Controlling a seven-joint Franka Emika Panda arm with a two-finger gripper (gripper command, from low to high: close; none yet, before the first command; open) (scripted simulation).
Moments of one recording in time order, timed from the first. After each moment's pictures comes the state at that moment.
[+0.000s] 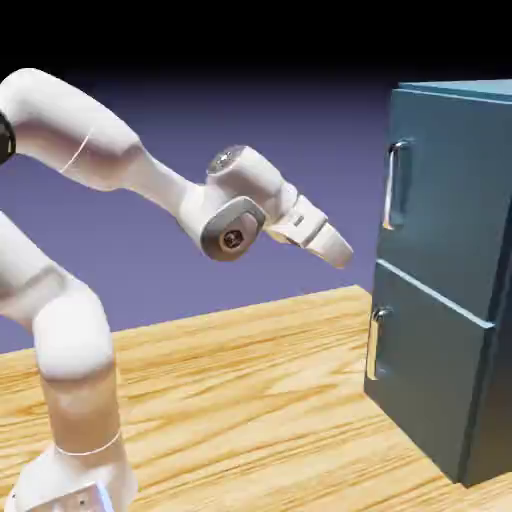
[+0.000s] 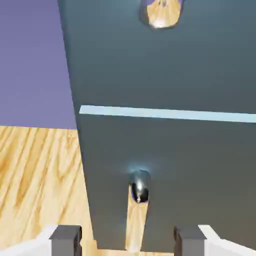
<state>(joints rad) -0.05 -0.60 0.05 -2.80 0.12 3.01 0.68</state>
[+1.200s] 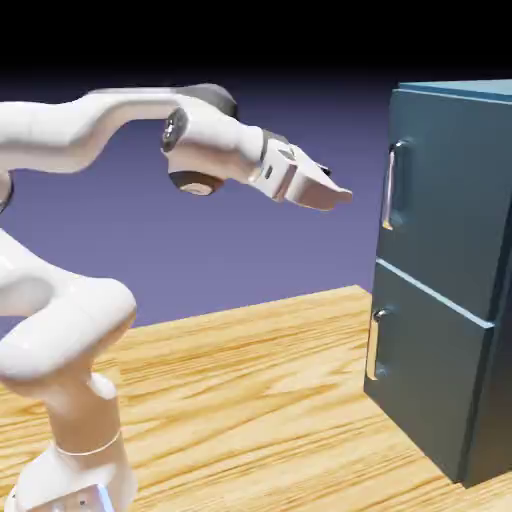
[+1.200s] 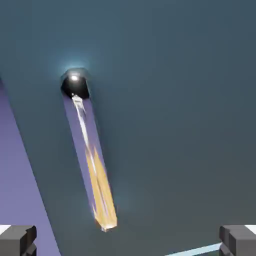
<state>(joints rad) -0.85 -1.06 0.73 -2.62 1.68 2.66 -0.21</state>
